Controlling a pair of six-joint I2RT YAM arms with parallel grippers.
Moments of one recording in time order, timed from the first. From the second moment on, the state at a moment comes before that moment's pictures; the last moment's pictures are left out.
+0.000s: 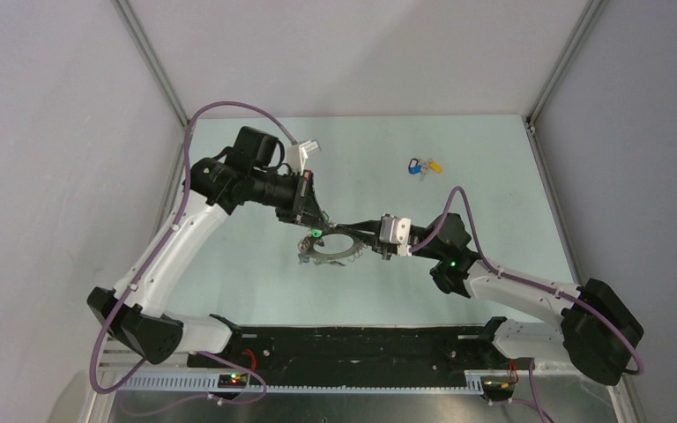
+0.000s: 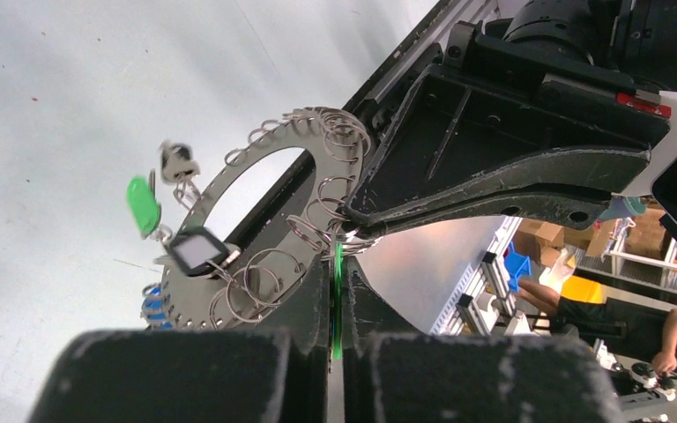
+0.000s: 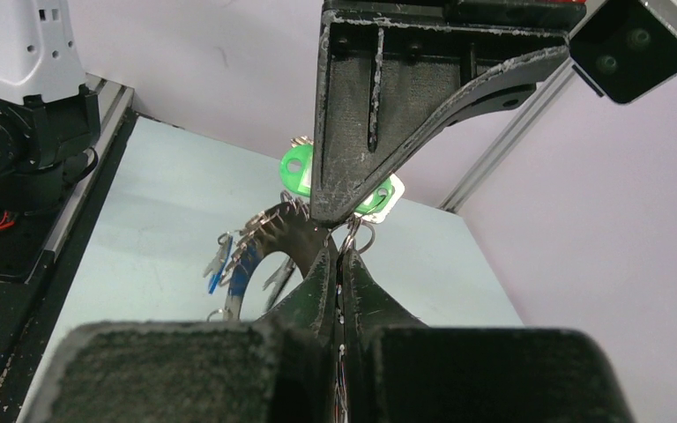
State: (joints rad) left arm -0.49 1.32 1.51 -1.08 0.71 -0.32; right arm 0.84 1.18 0.60 0.87 -0.62 -0.35
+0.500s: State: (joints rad) left arm -0.48 1.34 1.48 -1.07 0.71 -0.32; right arm 0.86 1.17 0.57 0.91 -0.62 -0.37
